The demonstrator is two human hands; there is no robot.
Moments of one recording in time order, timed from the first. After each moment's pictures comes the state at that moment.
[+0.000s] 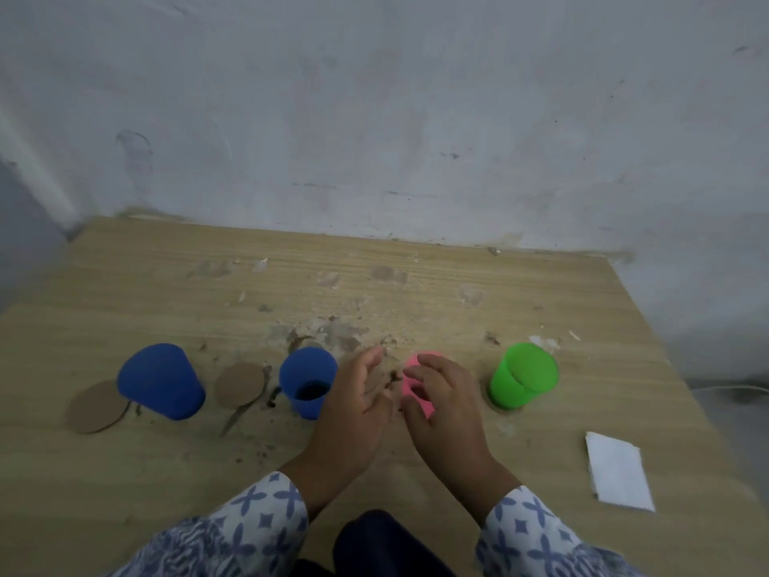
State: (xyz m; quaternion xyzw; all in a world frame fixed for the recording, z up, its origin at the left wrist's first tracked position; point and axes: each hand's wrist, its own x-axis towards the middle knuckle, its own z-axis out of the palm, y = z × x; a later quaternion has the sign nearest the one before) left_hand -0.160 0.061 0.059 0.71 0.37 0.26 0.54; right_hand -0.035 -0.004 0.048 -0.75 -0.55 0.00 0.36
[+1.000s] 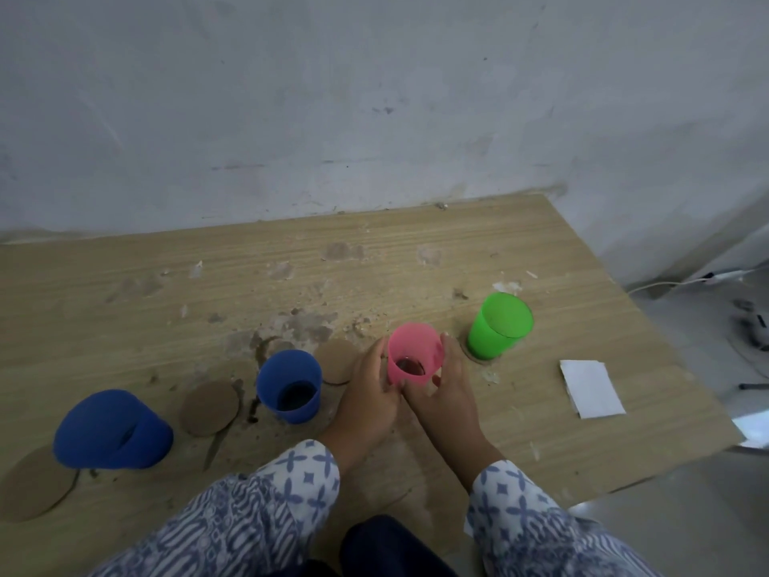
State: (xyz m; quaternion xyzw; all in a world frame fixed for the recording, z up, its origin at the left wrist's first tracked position) left_hand -0.124 0.088 0.003 0.74 0.30 0.12 0.60; right_hand -0.050 -0.003 0.009 -0.85 -0.25 0.15 0.44
